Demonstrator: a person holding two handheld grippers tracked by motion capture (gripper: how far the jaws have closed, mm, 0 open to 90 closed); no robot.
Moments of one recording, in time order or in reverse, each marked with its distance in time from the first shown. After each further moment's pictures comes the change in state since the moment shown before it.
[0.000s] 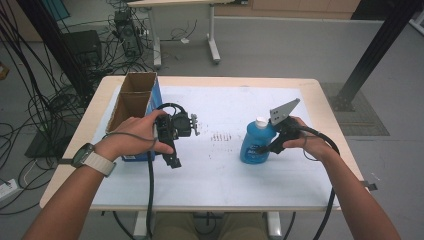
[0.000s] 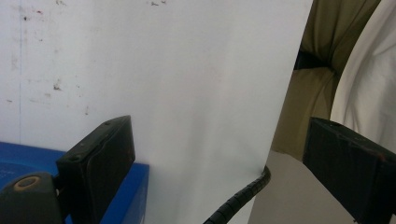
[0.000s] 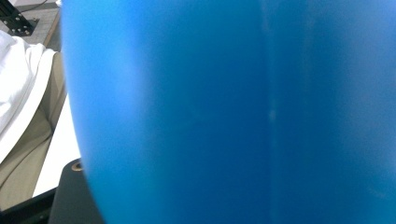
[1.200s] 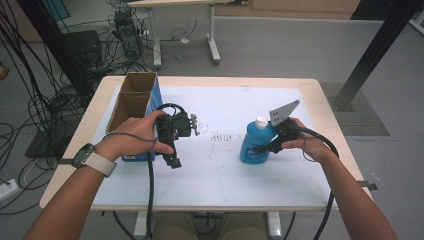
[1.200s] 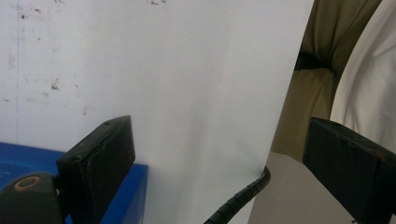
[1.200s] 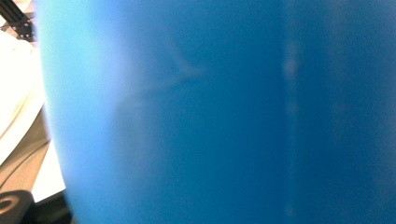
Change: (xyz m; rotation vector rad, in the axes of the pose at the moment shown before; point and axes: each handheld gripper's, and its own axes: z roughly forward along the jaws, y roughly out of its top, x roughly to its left) left arm 0.001 0.000 0.002 -0.003 -0.005 -0.007; right arm -0.002 -0.005 0.005 -0.033 0.020 -0.011
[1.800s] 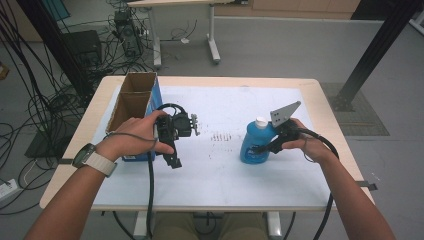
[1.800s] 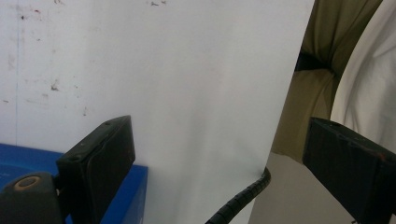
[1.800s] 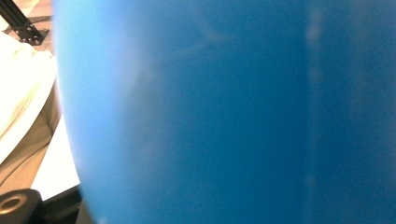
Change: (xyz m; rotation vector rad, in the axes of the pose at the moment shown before) left arm 0.000 0.001 0.001 -0.001 -0.001 0.000; right arm 0.000 -0.003 0.000 -0.031 0.001 -0.010
